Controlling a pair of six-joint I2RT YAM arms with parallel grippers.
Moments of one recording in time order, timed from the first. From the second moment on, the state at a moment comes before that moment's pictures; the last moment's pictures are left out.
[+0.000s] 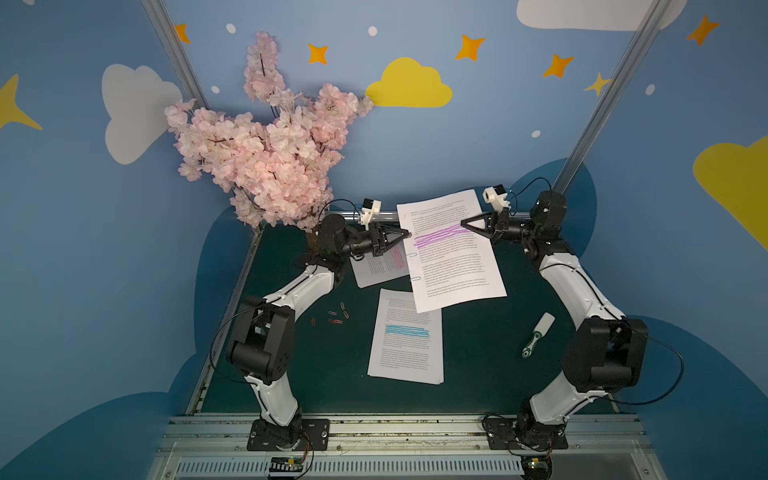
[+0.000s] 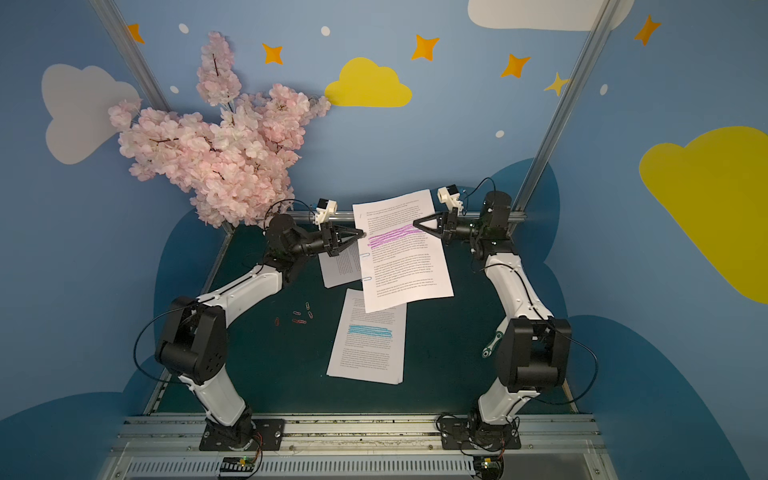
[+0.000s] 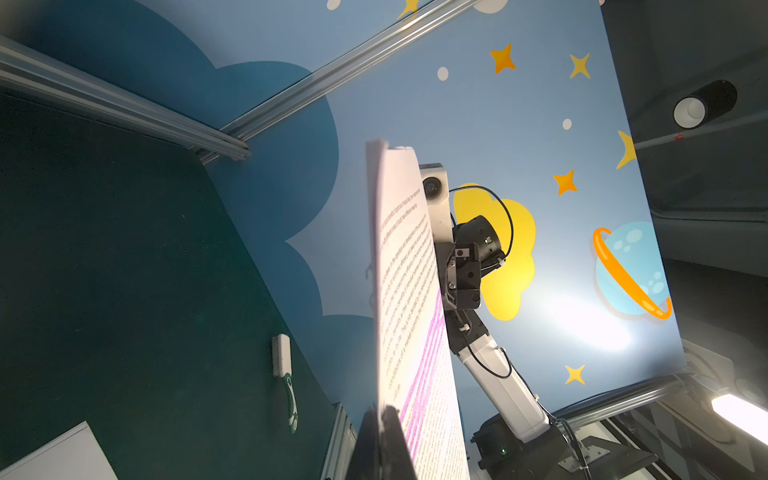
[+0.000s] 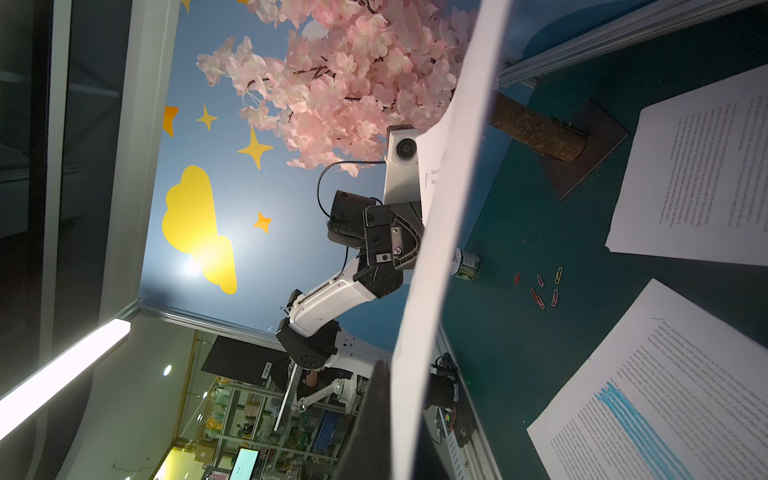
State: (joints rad) left arm -0.31 1.77 1.28 0.62 0.99 -1.23; right arm 0.05 1.65 1.45 0.14 -1.39 1.09
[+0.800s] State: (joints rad) left arm -0.22 1.68 1.23 -0.01 0.77 -0.85; right arm 0.00 1.59 1.42 0.06 -1.35 1.01
